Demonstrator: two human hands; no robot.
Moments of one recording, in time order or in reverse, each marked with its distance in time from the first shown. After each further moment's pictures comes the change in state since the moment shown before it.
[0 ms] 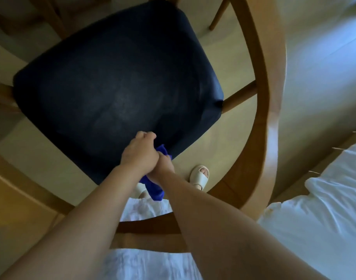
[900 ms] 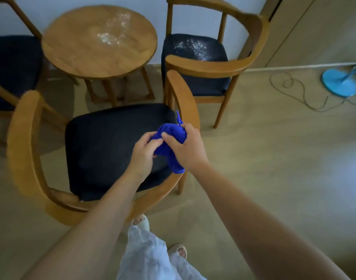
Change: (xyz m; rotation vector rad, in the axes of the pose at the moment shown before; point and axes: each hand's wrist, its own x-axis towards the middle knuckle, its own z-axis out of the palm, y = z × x) left_hand -0.128 0.267 -0.015 -1.182 0.630 0.218; right_hand -0.159 0.000 -0.354 0.065 0.140 -0.893
